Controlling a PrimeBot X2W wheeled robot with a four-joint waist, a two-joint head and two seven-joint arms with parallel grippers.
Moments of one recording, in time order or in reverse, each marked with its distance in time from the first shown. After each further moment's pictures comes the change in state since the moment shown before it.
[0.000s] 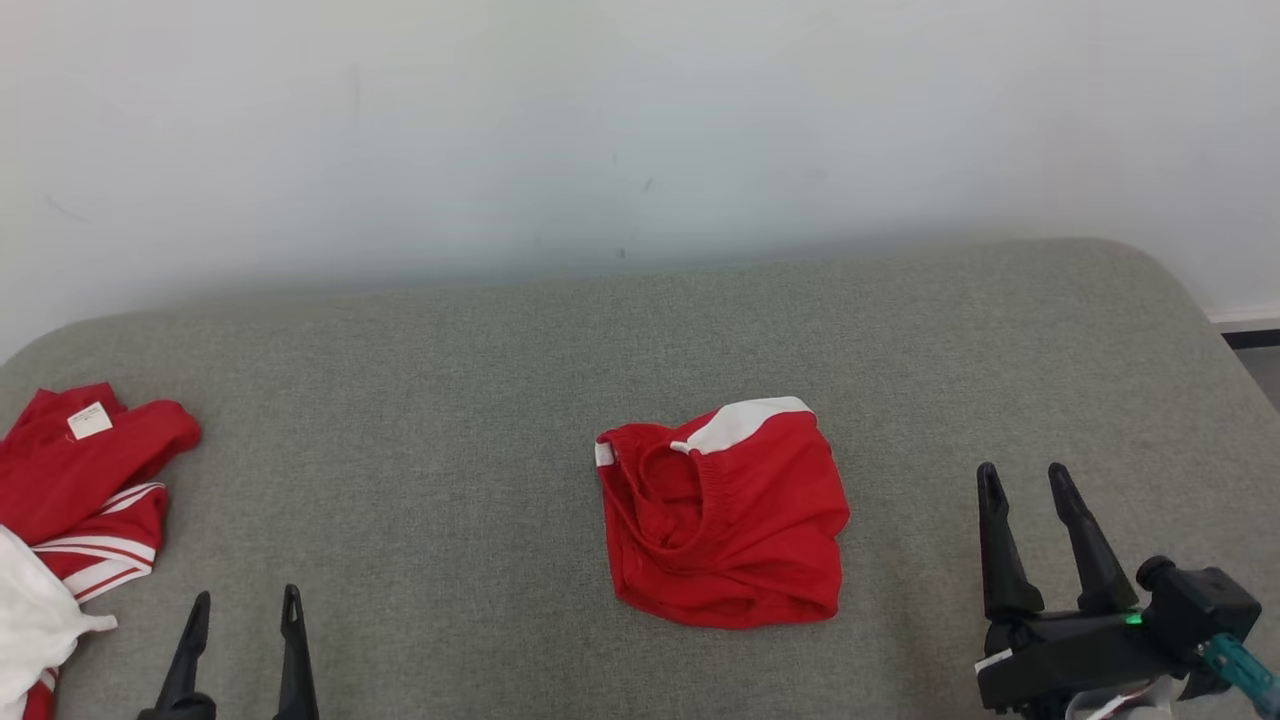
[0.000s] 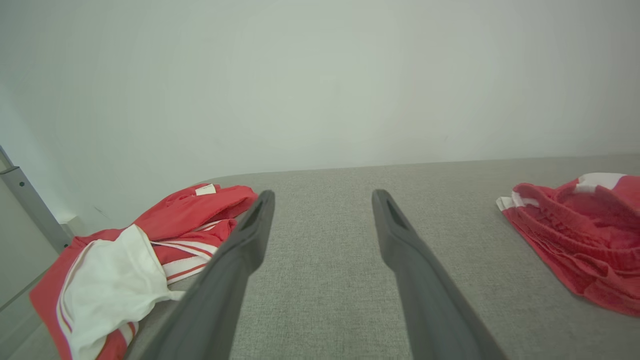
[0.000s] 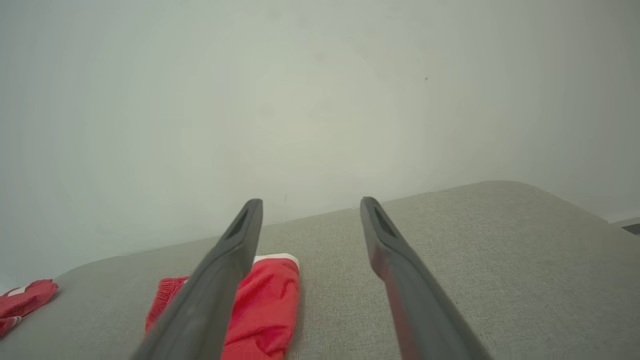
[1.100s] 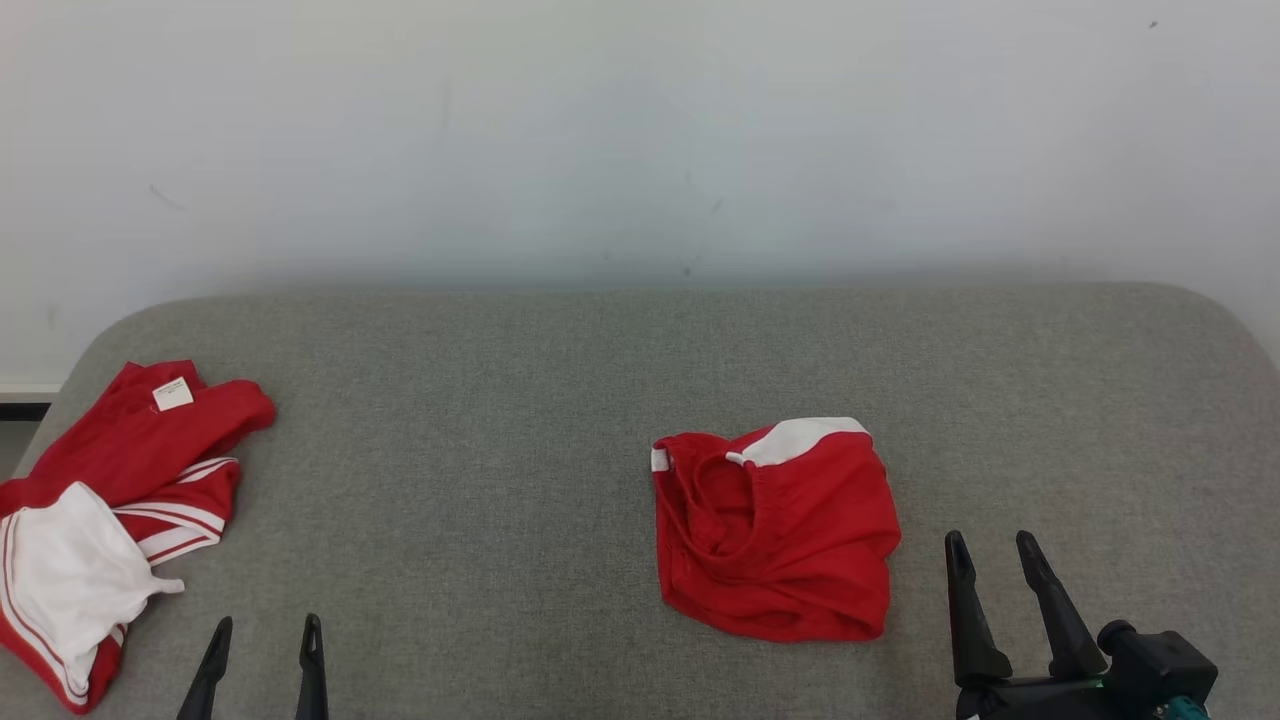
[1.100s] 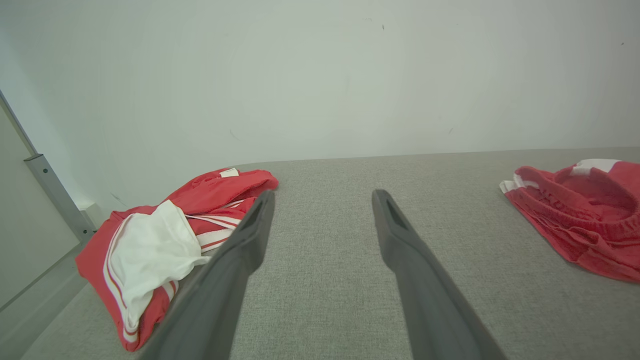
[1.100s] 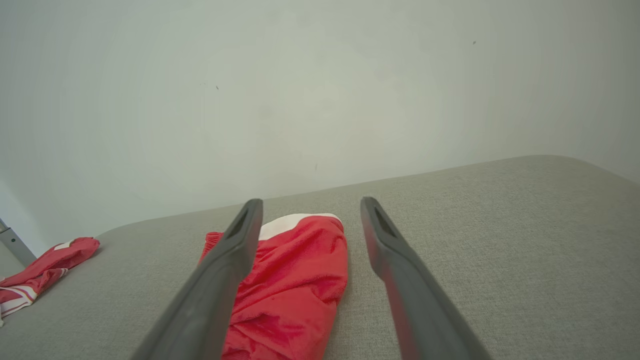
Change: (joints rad) left arm 0.056 0.022 -0.032 -0.021 -0.013 -0.043 0.000; right arm 0.112 0.091 -0.014 -0.026 -0.092 0.000 0.000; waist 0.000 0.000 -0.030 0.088
